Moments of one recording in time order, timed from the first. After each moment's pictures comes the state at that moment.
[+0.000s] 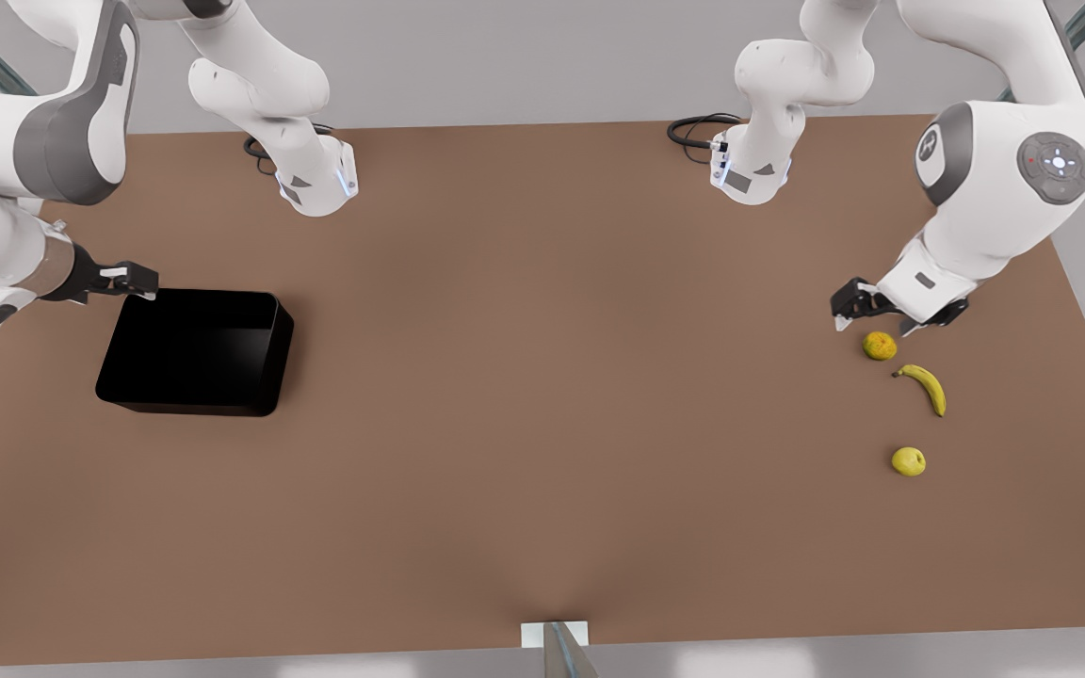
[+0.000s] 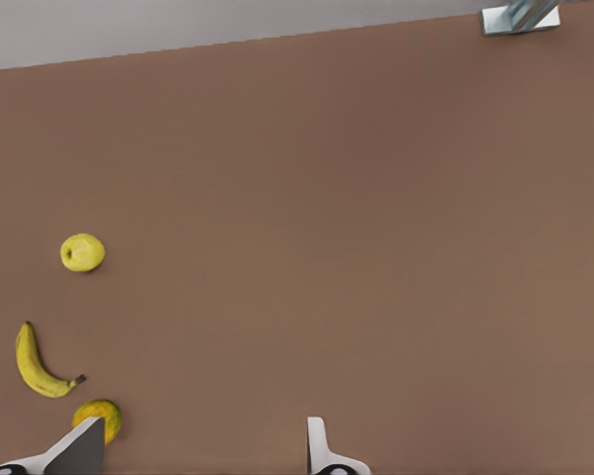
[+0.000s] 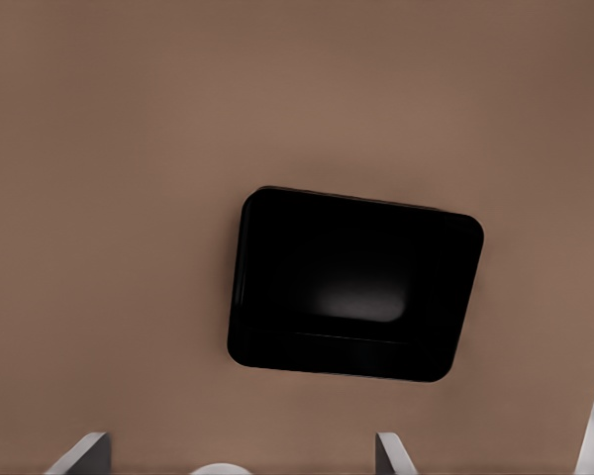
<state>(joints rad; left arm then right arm) -0.16 0.05 0.06 -1.61 -0.02 1.71 0.02 -0.06 0.10 0.01 -1.42 -0.10 1.30 -0.13</state>
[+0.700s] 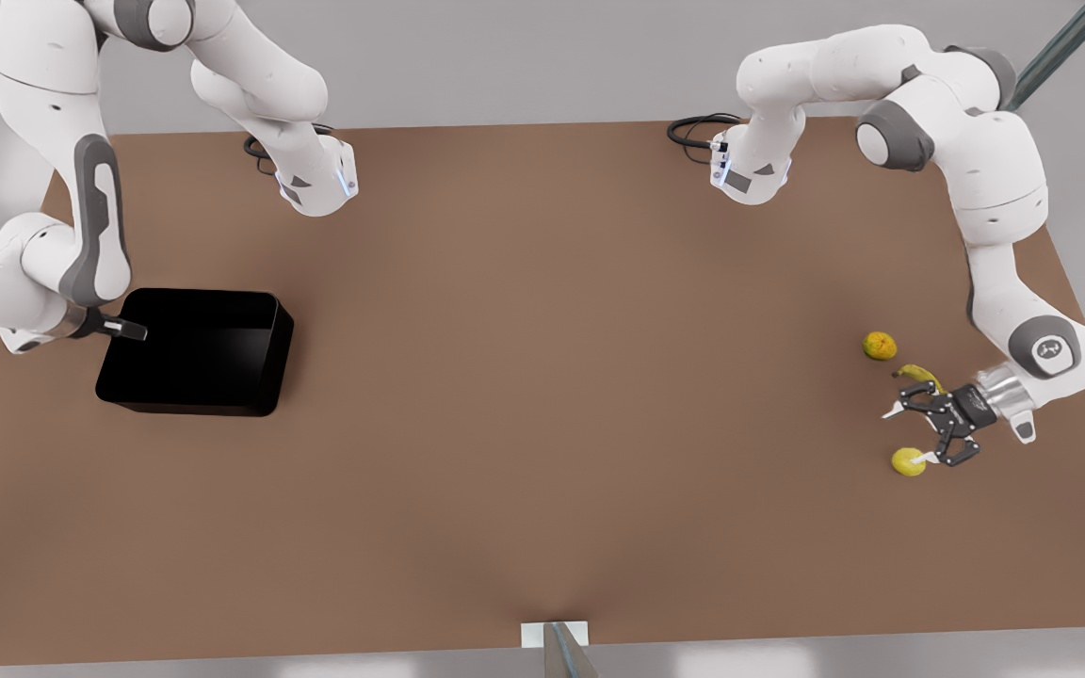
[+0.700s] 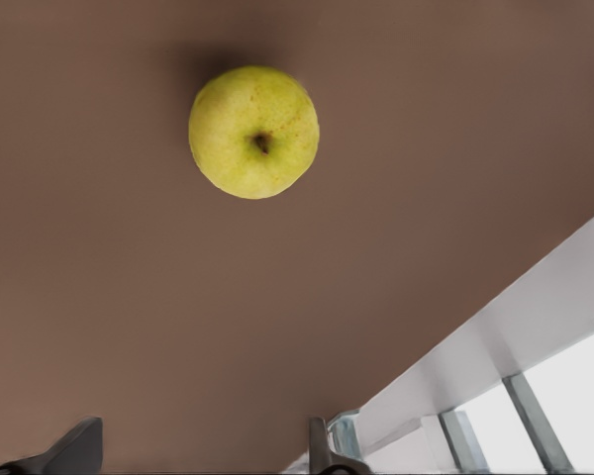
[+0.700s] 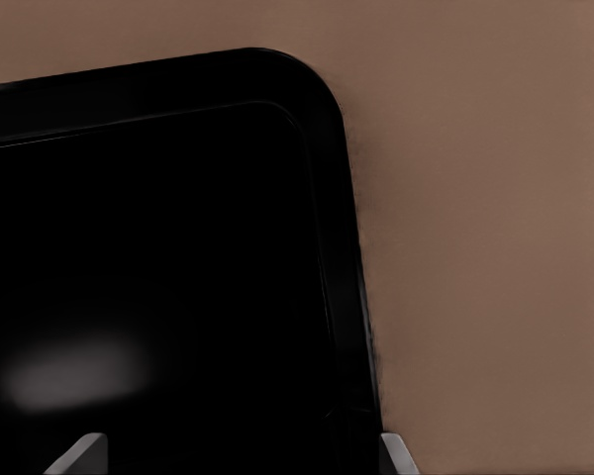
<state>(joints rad) 0.17 0.78 0.37 -1.55 -1.29 1.77 -0.65 -0.25 0.20 -0.30 -2.18 -0.10 2.19 -0.26</state>
